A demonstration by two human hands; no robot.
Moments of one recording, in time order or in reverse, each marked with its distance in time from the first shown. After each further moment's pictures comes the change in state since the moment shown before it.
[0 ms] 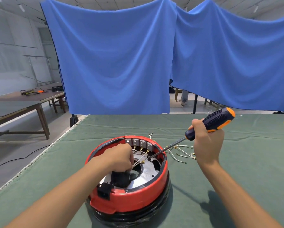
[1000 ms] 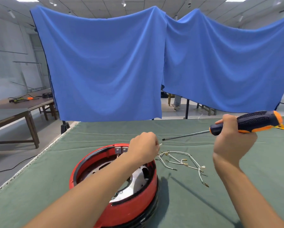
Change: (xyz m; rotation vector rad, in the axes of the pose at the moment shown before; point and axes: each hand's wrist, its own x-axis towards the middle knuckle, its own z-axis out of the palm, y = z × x) left_hand 0.044 0.091 -0.003 -0.040 0.401 0.137; right_hand 0.038 -0.032 -0.036 0.060 0.393 -0.102
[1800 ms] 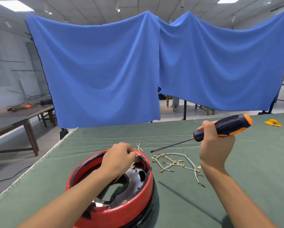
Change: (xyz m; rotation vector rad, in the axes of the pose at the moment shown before) left_hand -0.029 -0.043 -0.007 -0.107 0.086 -0.156; right_hand -0.012 0.007 -0.006 0.012 -0.129 0.058
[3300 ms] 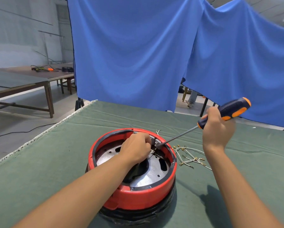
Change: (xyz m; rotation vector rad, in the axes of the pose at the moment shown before) left_hand -0.004 -0.032 0.025 -0.198 -0.059 -0.148; right_hand -0.013 0.037 0.066 -0.163 -0.154 0.067
